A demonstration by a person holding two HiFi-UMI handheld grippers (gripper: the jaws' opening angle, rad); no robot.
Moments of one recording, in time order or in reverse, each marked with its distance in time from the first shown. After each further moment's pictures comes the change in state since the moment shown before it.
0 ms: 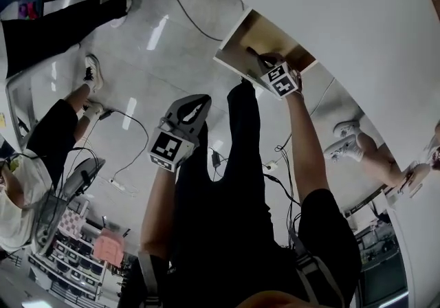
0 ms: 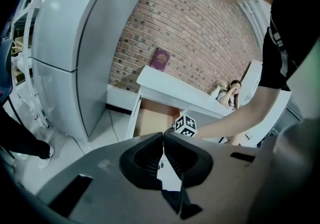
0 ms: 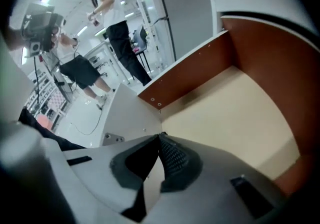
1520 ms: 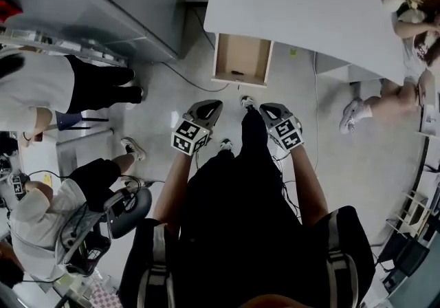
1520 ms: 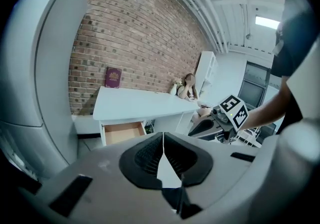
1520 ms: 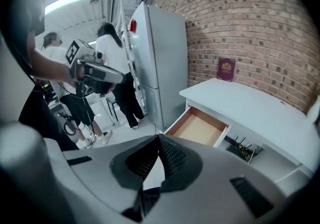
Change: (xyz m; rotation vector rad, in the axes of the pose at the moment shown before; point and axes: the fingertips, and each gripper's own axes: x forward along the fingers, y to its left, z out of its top) left arm -0.122 -0.148 0.035 0.387 -0.025 -0.312; right arm -0.314 0.252 0.016 0.257 -0.437 -0.392
